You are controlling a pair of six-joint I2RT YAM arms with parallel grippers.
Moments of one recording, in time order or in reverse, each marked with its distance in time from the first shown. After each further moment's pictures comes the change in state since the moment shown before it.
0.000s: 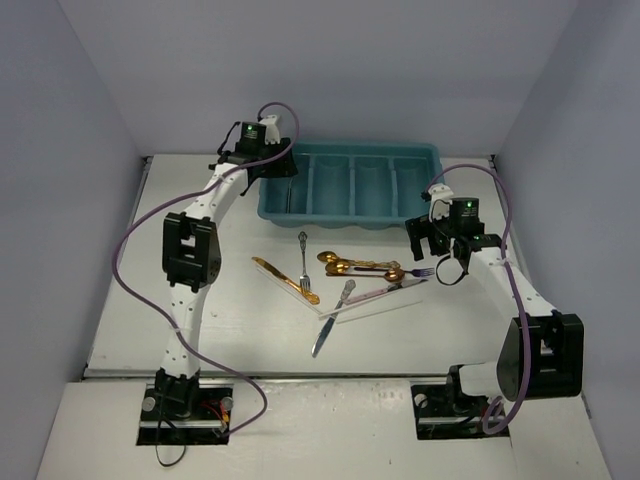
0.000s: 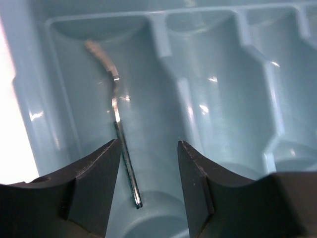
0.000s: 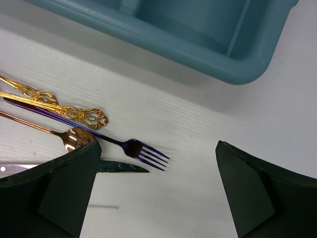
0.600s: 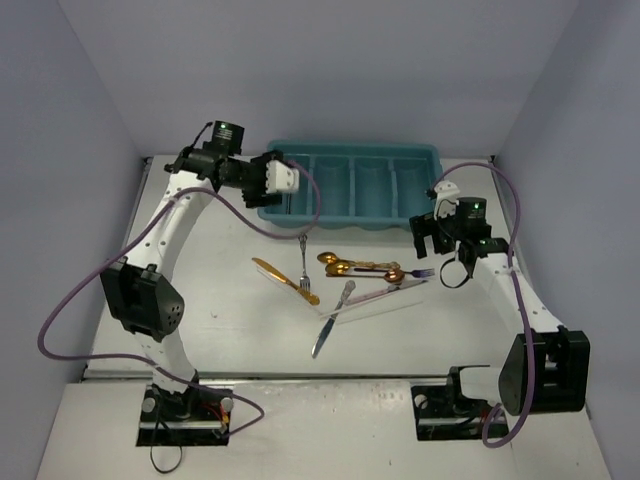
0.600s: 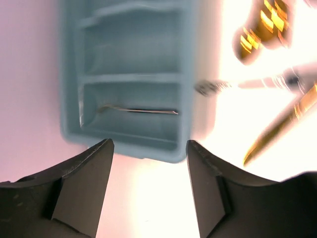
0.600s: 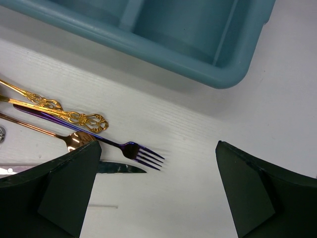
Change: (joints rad) left arm -0.036 -0.534 -0.258 -0.509 0.350 1.514; right arm -0.011 -0.068 0.000 0.000 -0.009 0.001
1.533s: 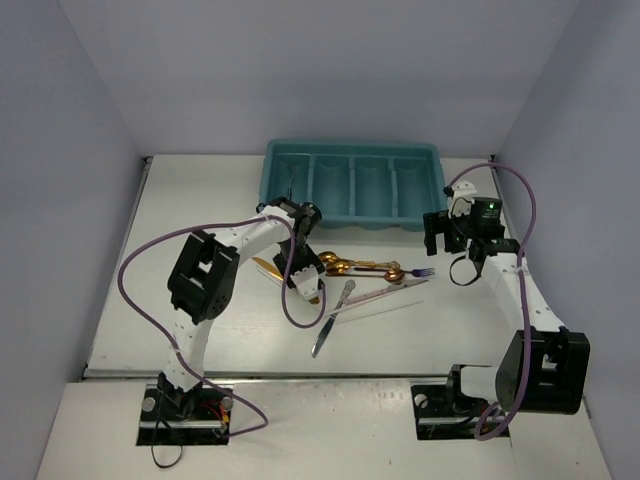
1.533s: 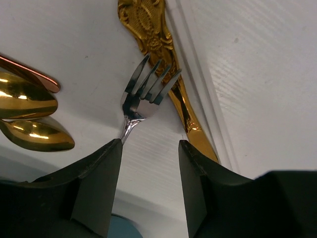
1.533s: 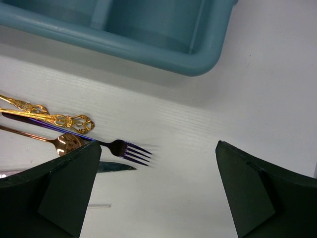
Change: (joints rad) left arm -0.319 0.271 -0.268 -0.201 -0.367 0.807; right arm -0.103 0.000 -0.004 0.001 -0.047 0.032
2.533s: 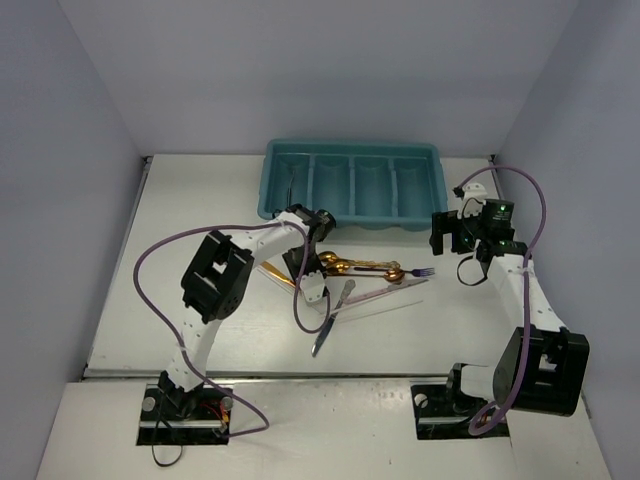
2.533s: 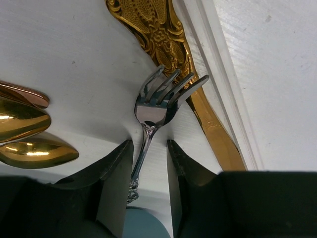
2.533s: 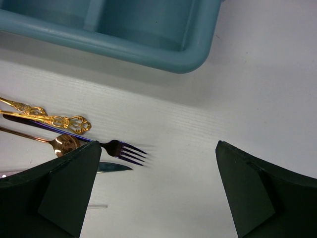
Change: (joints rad) left arm -0.066 0.080 0.047 0.025 -0.189 0.011; right arm -0.079 0.000 -0.017 0.022 -0.086 -0.003
